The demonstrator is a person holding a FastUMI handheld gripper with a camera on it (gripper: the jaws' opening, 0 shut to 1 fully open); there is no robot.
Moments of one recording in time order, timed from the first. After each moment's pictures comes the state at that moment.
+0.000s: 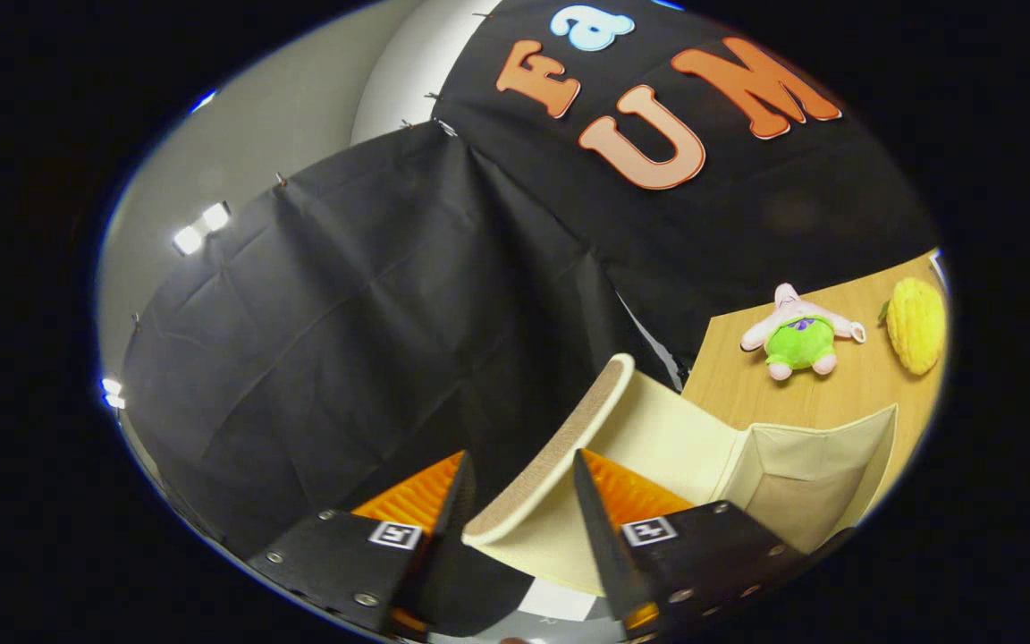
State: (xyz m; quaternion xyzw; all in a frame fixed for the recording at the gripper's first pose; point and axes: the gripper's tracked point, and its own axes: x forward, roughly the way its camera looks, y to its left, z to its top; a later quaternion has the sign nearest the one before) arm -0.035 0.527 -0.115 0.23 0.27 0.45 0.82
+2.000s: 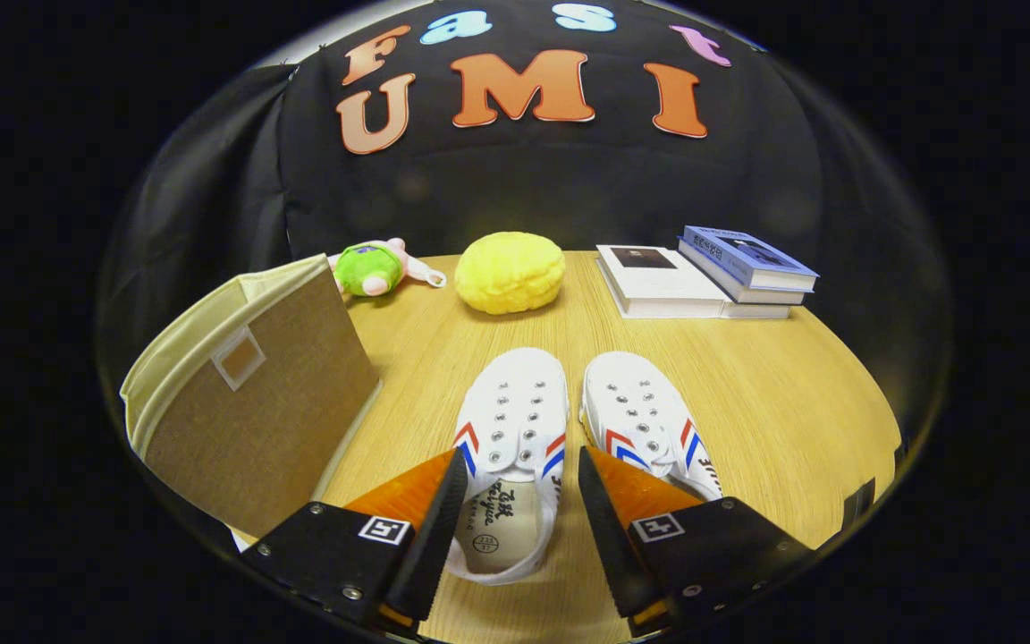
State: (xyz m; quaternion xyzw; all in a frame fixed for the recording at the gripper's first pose) arm 0.002 0.131 -0.411 0.01 0.33 0.06 0.94
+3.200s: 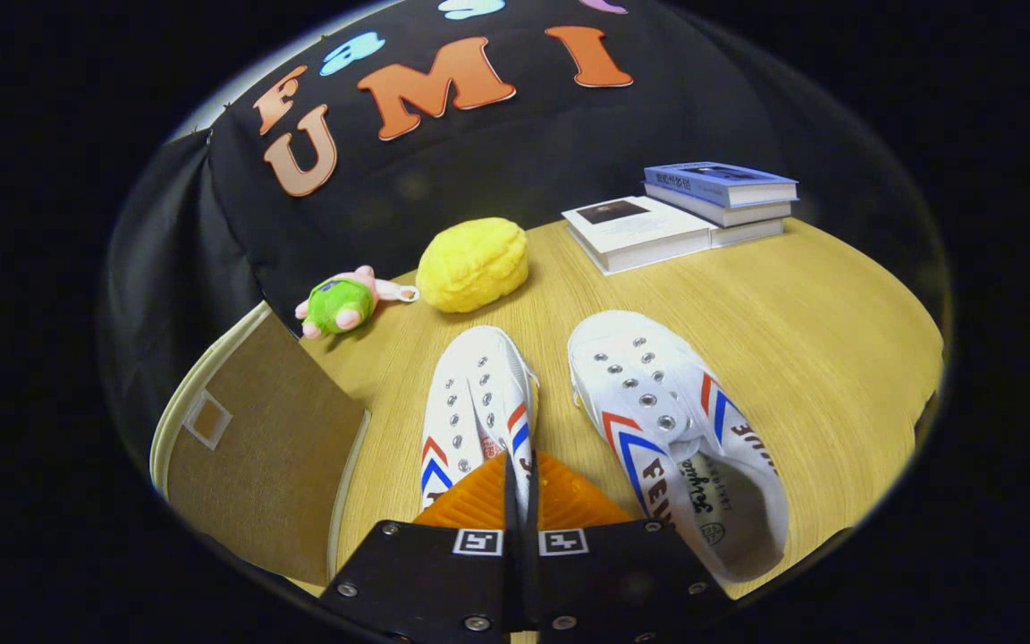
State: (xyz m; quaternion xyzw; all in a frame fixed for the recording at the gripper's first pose) arm 0.027 0.127 -0.420 0.16 0.32 0.03 0.93
